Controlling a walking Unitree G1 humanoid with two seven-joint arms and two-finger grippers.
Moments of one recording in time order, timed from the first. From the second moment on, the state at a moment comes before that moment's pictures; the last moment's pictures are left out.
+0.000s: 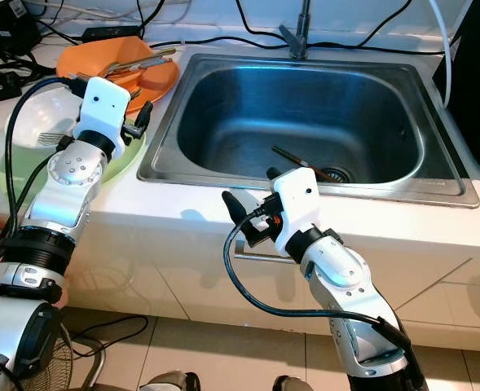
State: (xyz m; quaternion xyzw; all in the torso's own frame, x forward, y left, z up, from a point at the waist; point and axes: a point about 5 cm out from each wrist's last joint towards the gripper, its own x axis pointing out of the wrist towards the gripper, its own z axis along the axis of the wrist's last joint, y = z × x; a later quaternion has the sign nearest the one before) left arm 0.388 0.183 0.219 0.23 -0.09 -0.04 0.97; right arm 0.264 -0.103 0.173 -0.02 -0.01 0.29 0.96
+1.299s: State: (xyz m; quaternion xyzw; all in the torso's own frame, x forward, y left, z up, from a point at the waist) left arm 0.384 0.174 0.237 0.26 -0.14 -0.04 0.95; right arm 0.263 -0.100 0.175 -0.02 -0.03 0.30 0.95
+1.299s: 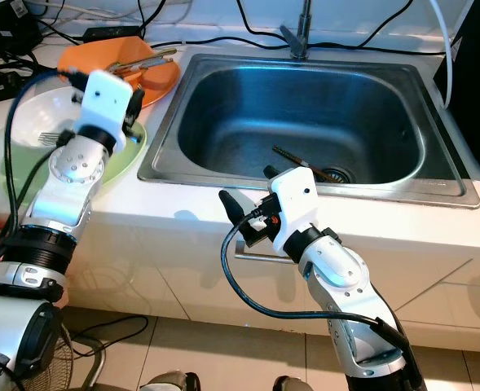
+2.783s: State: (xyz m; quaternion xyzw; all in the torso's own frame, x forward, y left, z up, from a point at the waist) left arm 0.363 0.163 0.238 0.30 -0.18 -0.04 0.94; right arm 0.264 -0.099 0.172 -0.02 -0.03 0.30 0.95
